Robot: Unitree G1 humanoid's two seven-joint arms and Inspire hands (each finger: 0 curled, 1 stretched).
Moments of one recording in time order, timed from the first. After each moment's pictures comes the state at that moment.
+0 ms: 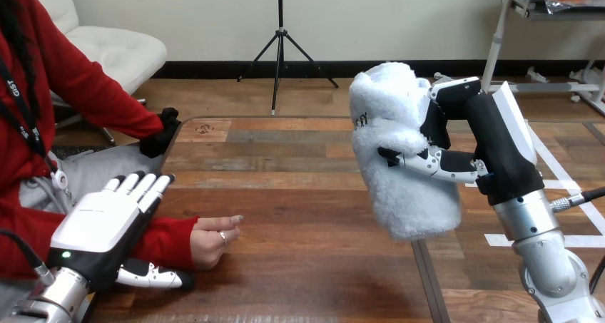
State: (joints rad) left arm -0.38 0.67 -0.39 1.09 0.91 -0.56 0.61; right arm -0.44 -0.36 -0.04 0.87 -0.24 -1.06 -0.04
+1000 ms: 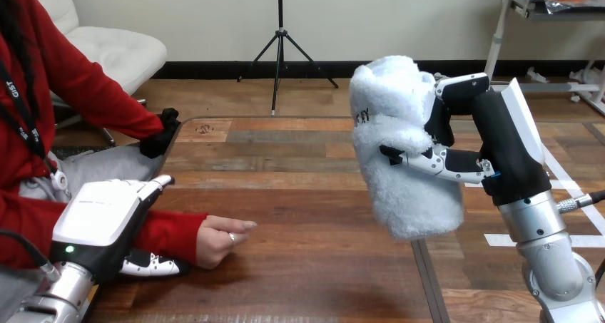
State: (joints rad) left arm -0.44 0.64 -0.48 1.18 0.91 -0.52 0.76; right arm -0.39 -0.36 -0.04 0.74 -0.19 -1.04 0.00
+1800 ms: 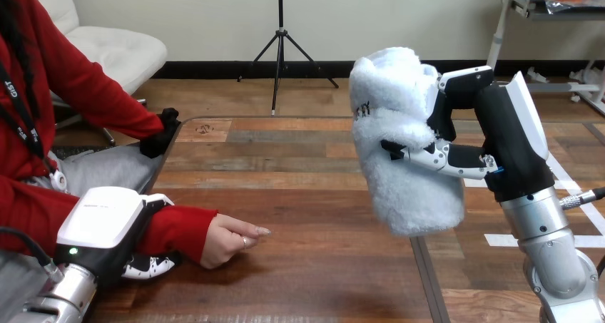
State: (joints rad) left arm -0.45 0.63 -0.50 1.21 0.87 -0.56 0.71; right arm -0.38 -0.35 -0.04 0.70 -0.15 -1.02 0.03
